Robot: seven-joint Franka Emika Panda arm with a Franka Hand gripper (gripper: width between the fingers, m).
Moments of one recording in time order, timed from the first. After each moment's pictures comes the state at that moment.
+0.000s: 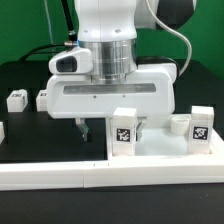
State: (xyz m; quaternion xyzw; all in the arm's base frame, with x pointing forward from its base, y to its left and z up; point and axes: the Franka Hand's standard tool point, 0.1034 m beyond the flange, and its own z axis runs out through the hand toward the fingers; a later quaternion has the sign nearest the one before) arm 0.561 -0.006 0.011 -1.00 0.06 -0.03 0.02
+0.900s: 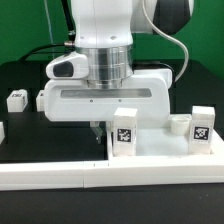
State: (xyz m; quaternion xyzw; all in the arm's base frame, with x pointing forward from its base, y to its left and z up) arm 0.558 -0.015 0.007 -1.00 0.06 -0.02 0.01
